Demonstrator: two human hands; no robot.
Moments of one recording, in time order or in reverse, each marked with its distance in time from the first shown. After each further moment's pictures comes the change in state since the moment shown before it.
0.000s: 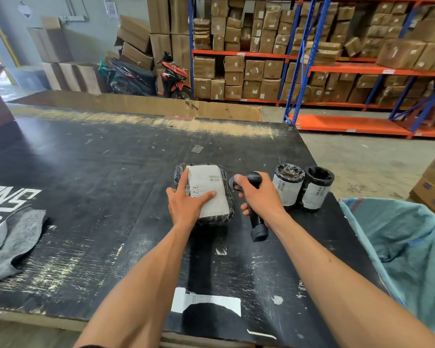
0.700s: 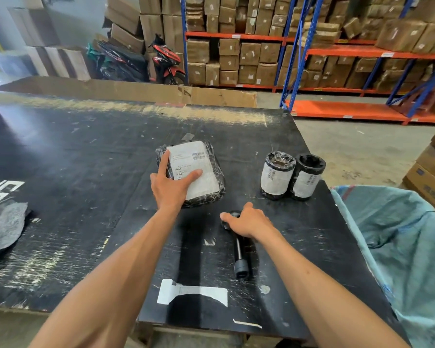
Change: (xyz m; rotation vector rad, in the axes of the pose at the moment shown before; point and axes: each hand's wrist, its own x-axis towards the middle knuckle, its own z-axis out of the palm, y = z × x) left_hand -0.007 0.025 -0.007 -0.181 0.042 -0.027; right_hand -0.006 0.068 -0.005 -0.780 -0.225 0.271
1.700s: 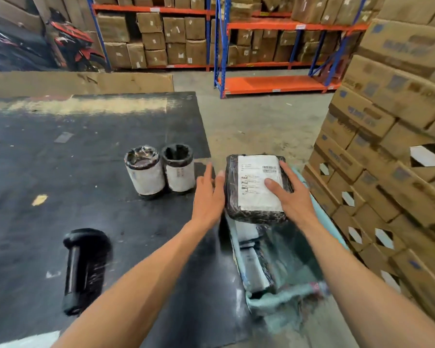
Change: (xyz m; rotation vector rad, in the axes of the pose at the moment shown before) left_hand -0.208 0.074 0.351 0.036 -0.637 0.179; right_hand -0.006 0.341 -0.233 0.874 0.537 -0.171
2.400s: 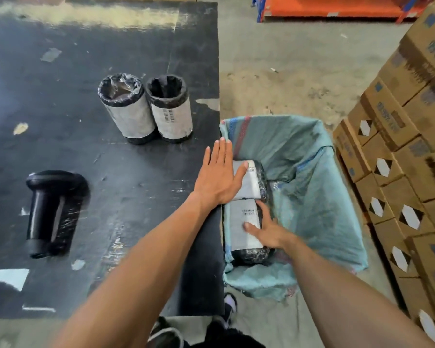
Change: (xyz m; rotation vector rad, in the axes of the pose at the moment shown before) left_hand 0.009 -0.070 0.073 0.862 -0.269 0.023; right_hand -0.006 0.191 0.002 -0.672 -0.803 0.587
